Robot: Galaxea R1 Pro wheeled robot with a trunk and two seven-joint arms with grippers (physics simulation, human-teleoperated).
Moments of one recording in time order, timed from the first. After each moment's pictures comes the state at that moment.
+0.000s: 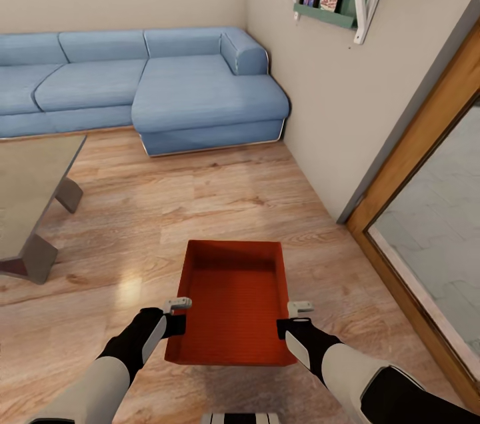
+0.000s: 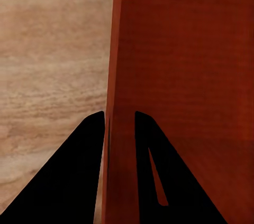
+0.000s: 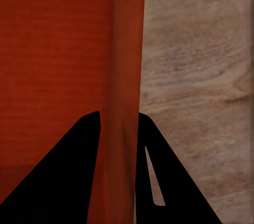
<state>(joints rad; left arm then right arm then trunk) -0.67 -0.03 -0.02 -0.51 0.12 0.55 0.05 -0.82 0.14 0.64 -0.10 -0.60 0.15 -0.27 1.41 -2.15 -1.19</state>
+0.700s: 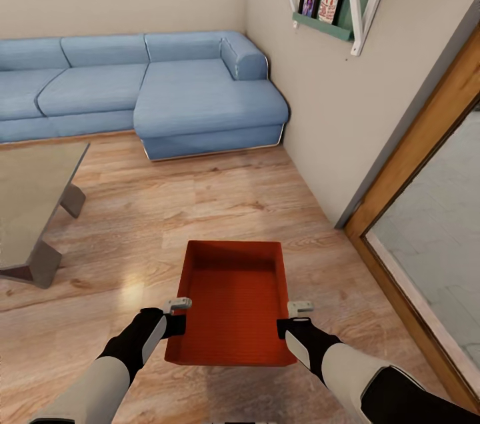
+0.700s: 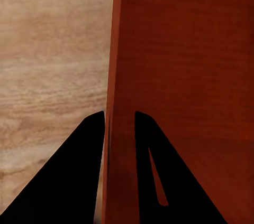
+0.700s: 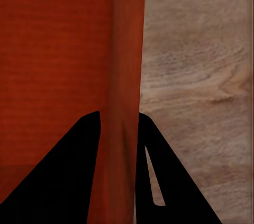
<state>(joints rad) -0.67 -0.03 -0.02 -0.50 0.13 0.55 0.05 -0.82 0.14 0.63 -0.10 -0.59 0.16 -0.27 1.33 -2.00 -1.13</state>
